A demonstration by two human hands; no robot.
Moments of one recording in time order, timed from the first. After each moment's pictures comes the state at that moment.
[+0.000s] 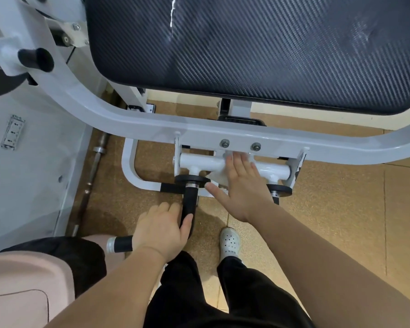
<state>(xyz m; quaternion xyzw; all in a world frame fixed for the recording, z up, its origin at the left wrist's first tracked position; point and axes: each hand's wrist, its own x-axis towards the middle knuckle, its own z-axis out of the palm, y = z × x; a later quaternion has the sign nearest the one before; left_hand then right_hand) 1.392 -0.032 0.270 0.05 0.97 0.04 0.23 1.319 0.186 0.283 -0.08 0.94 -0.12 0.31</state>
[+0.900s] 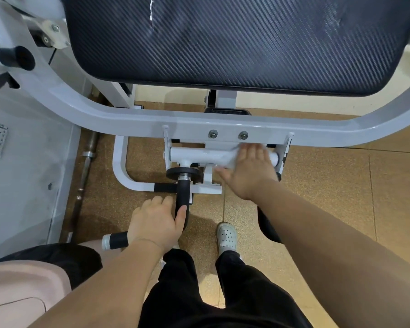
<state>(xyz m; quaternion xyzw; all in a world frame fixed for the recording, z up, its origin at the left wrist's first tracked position) 1.393 -0.032 0.269 0.06 0.97 0.02 0.23 1.308 0.211 0.289 -0.02 0.93 0.07 0.35</state>
